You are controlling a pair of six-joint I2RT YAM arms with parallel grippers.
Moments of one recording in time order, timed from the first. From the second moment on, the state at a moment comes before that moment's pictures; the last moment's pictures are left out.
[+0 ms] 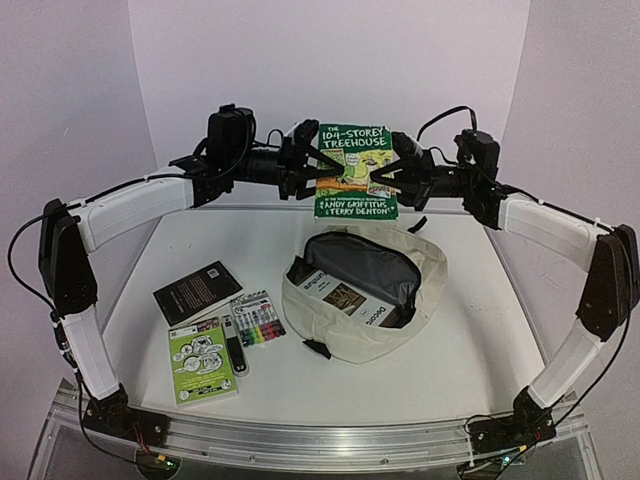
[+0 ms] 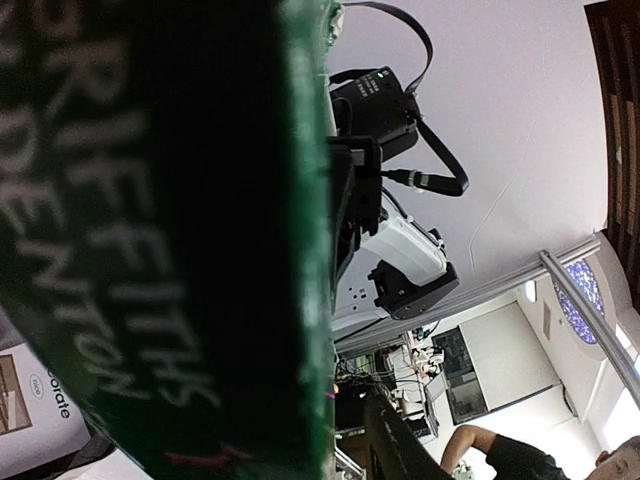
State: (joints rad) left arm -0.69 1.82 1.71 0.04 1.03 -1.02; right arm 0.41 1.64 1.37 0.27 -1.23 1.12
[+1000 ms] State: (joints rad) left arm -0.71 1.55 1.07 0.18 0.67 -1.23; right arm 0.56 1.71 1.47 -0.64 -0.22 -0.20
